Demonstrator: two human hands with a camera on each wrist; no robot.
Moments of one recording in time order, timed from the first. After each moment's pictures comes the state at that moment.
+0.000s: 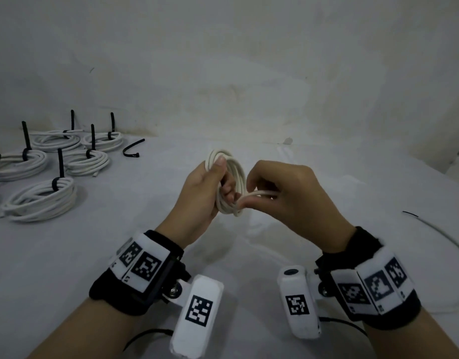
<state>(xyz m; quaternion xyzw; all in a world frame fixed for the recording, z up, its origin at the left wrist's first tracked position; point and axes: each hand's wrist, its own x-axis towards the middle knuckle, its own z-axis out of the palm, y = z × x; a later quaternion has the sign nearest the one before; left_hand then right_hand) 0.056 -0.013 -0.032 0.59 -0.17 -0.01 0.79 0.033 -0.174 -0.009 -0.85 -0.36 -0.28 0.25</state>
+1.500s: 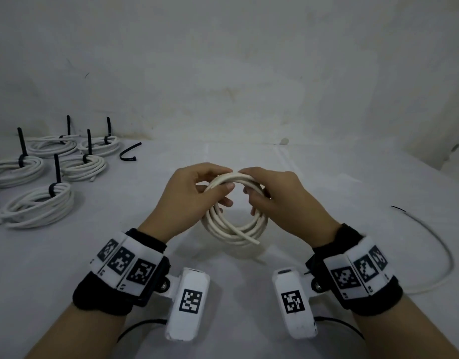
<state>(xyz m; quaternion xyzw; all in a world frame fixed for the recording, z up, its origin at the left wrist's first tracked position) 0.059 0.010 -0.029 0.76 -0.22 0.08 0.61 0.050 -0.177 -0.026 -0.90 -0.27 -0.19 0.29</state>
